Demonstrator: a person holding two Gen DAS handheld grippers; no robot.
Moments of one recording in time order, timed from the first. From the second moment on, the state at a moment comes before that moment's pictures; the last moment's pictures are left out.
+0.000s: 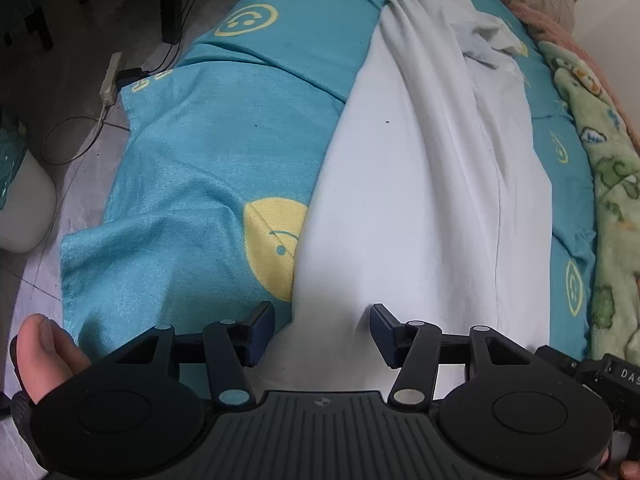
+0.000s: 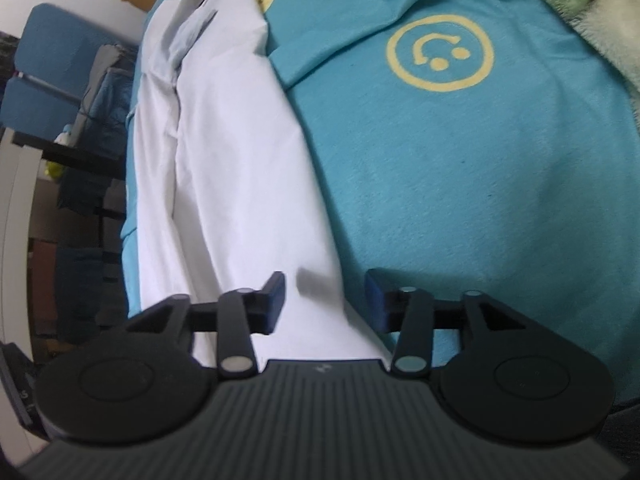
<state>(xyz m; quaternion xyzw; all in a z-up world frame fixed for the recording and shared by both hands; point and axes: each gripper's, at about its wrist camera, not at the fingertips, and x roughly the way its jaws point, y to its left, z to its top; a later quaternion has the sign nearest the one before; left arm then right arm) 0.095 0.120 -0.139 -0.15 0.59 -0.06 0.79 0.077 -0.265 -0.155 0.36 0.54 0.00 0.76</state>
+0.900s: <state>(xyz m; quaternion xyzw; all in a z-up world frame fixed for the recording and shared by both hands) 0.082 0.085 -0.139 -0.10 0.63 -0.13 0.76 0.073 -0.241 -0.153 0.31 0.57 0.06 0.76</state>
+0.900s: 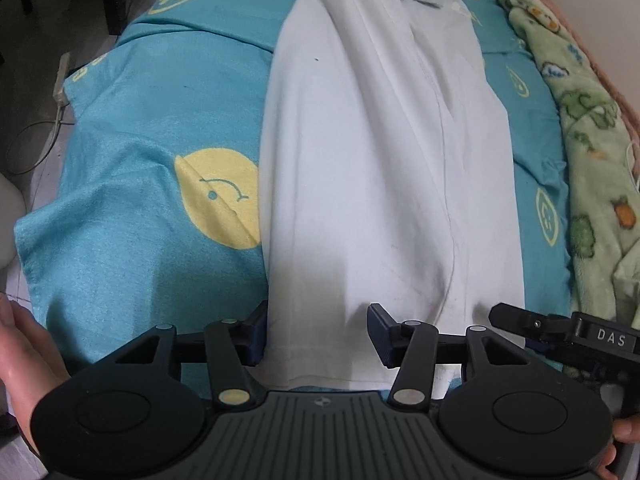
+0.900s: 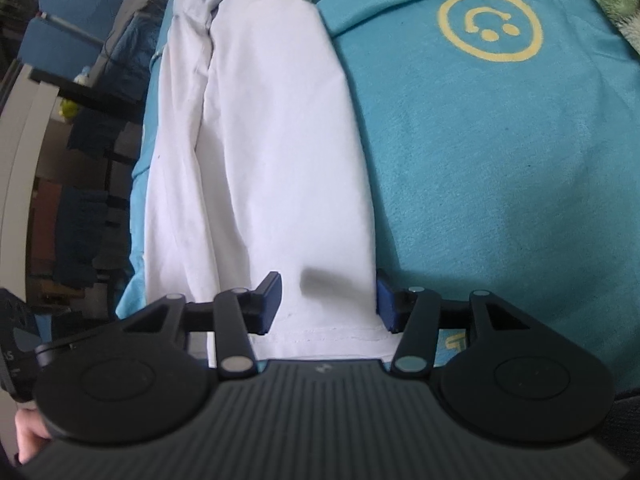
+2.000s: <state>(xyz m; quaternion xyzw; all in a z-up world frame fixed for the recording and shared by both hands) 0.022 0.139 0.010 -0.35 0.42 -0.18 0.82 0.041 -0.263 -0.015 0.30 0.42 0.10 0.85</state>
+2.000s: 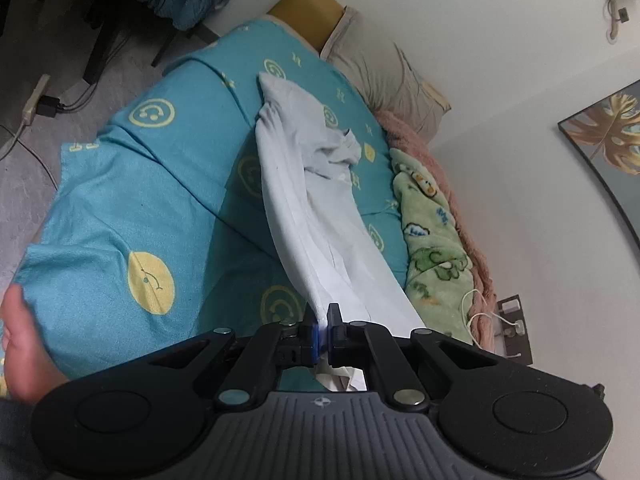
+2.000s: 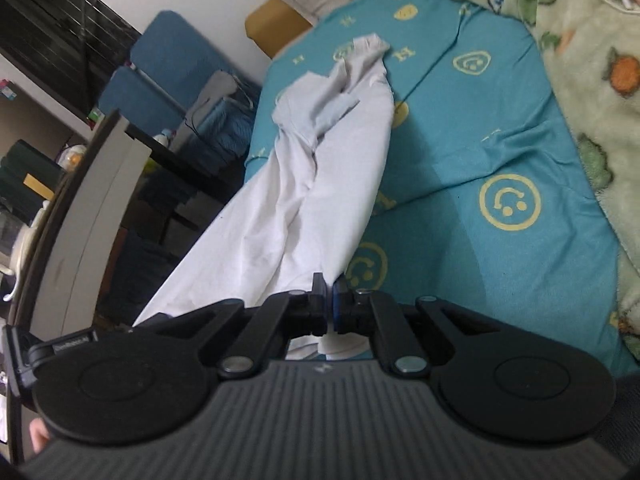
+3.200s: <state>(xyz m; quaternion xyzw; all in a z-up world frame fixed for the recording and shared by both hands) 0.000 0.121 0.065 -0.26 0.42 -0.12 0.86 0.012 -0.291 0.008 0.35 0.37 0.08 0.86</state>
